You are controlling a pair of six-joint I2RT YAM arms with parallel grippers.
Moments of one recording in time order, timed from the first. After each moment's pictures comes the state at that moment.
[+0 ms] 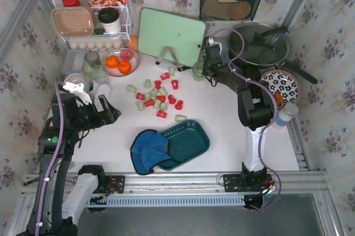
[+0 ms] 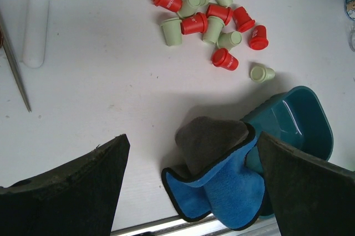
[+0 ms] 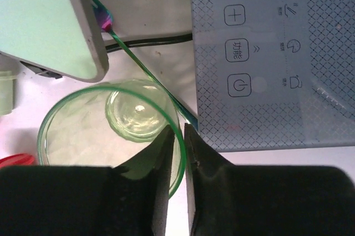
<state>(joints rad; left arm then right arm) -0.03 0.70 0.94 -0.85 0.33 -0.32 0.30 2.09 1.55 -0.16 0.23 0.29</state>
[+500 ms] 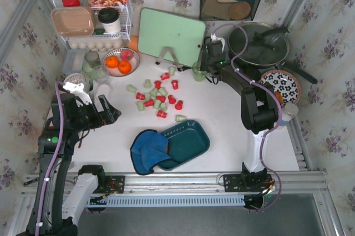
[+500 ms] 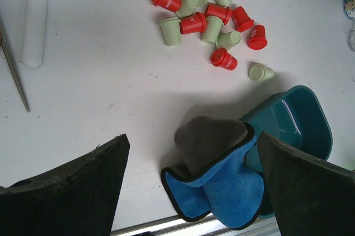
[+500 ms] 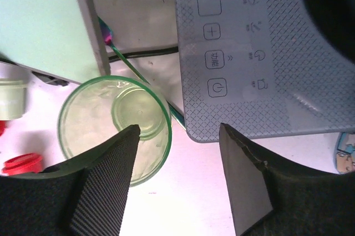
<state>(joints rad) -0.03 0.70 0.94 -0.85 0.33 -0.32 0.30 2.05 1.56 -0.19 0.28 0.27</state>
